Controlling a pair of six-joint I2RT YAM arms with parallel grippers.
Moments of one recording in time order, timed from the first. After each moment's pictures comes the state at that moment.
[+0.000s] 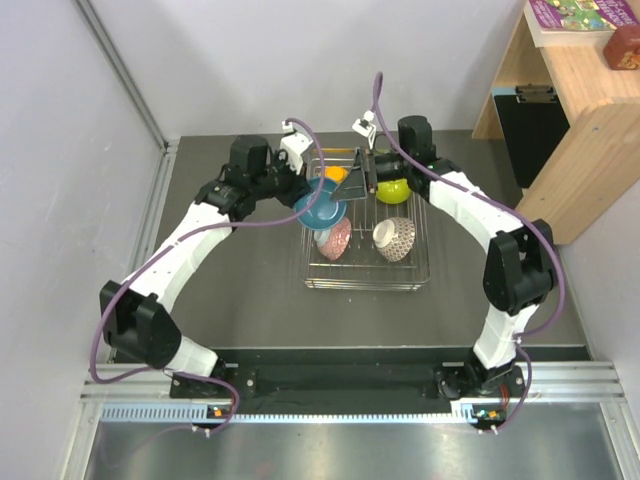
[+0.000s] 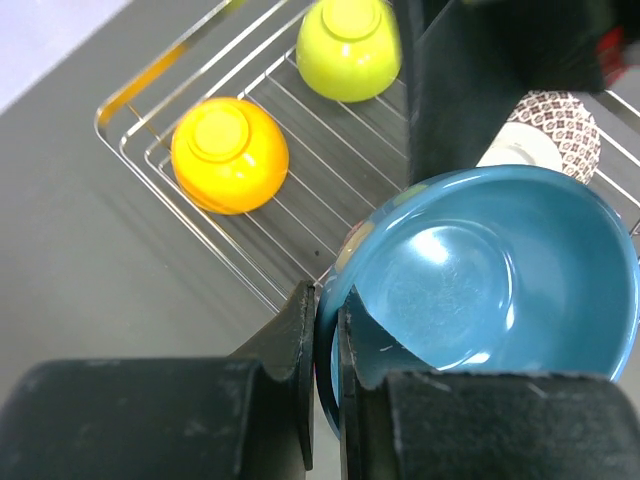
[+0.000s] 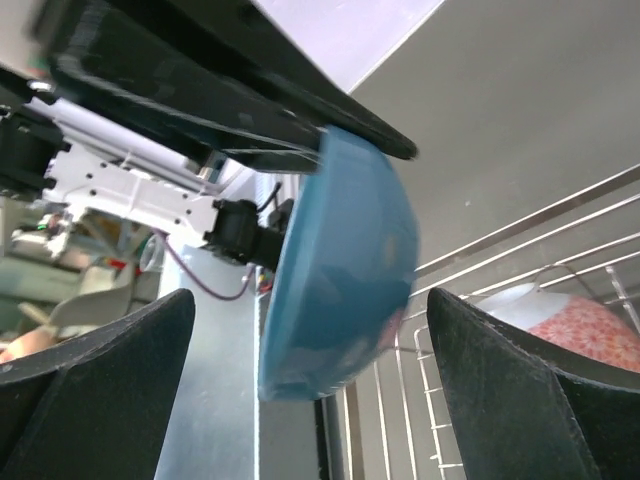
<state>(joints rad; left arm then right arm) -0.42 1.47 1.36 -0.37 0.40 0.18 0.41 1.80 1.52 -0.12 -1.17 0.43</state>
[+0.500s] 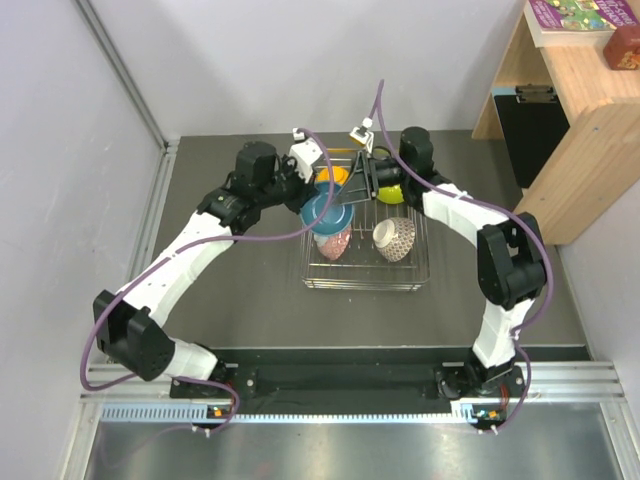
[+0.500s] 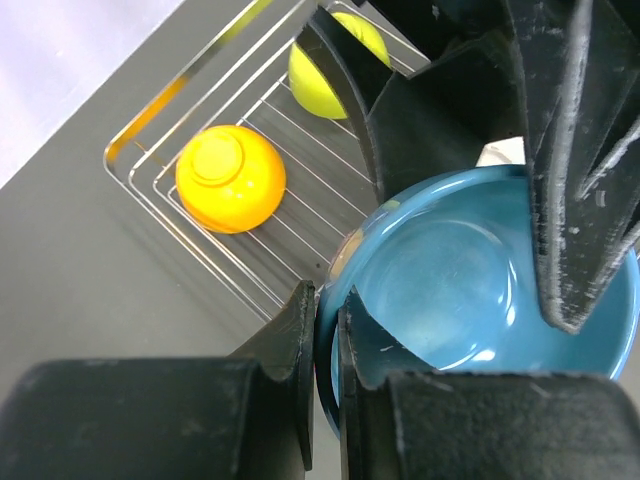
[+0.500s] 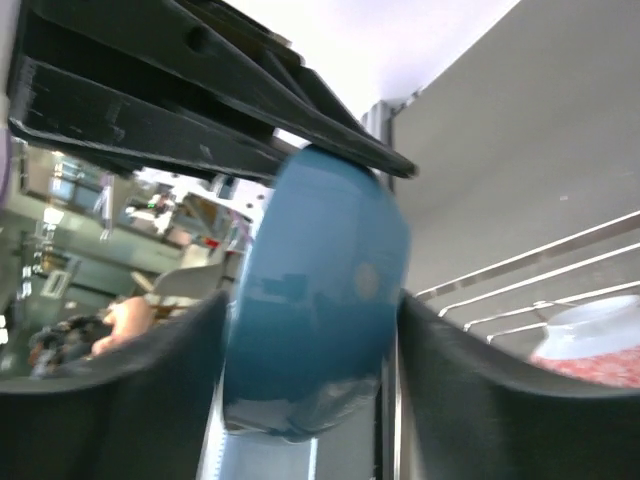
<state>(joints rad) -0.51 1.41 1.34 -0.35 0.31 0.23 0.41 1.86 1.37 0.40 -1.34 0.87</state>
